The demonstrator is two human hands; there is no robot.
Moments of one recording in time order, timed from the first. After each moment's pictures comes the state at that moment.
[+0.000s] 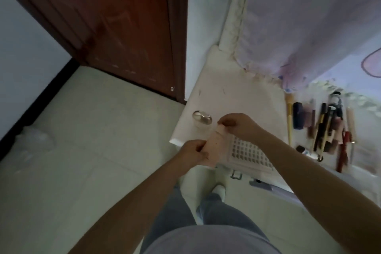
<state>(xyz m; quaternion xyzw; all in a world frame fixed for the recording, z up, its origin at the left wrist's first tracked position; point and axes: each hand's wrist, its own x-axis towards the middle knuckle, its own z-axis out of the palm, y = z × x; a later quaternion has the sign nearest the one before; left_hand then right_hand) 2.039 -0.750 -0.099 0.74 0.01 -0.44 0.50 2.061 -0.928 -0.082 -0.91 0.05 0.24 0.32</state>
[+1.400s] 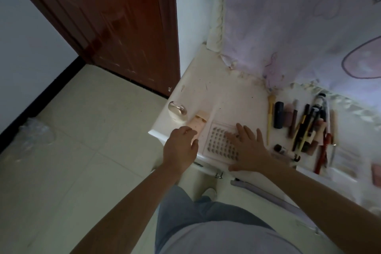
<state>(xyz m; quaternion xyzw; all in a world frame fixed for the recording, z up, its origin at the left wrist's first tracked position) 1.998 -0.801 -0.102 0.95 -0.12 -0.10 0.26 1.975 -1.016 -0.135 -0.95 -0.08 0.30 -0.01</state>
